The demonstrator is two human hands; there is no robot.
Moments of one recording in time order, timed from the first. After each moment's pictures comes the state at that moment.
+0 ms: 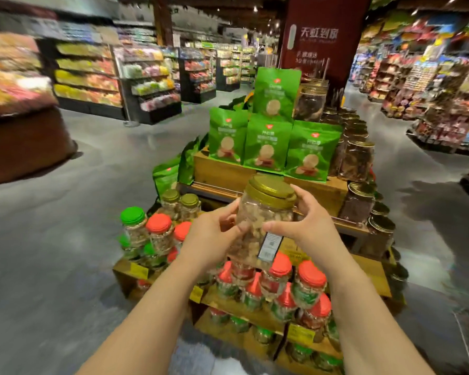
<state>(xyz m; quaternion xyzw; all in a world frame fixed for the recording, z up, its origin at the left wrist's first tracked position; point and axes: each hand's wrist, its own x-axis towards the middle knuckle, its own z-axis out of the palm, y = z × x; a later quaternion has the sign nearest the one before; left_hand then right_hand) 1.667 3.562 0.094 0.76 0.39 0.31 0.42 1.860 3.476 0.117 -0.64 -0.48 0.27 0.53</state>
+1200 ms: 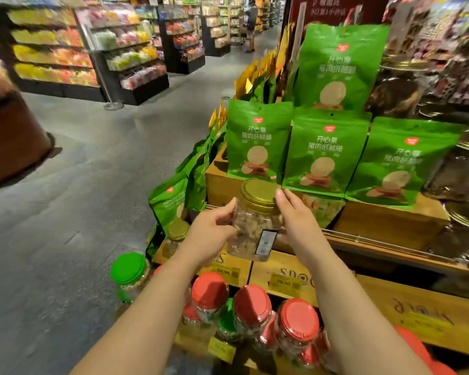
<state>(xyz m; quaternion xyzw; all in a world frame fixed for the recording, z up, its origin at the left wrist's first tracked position) 1.704 3.967 0.041 0.69 0.41 0.25 0.54 1.878 3.892 0.041 -0.66 -0.29 0.39 0.57</state>
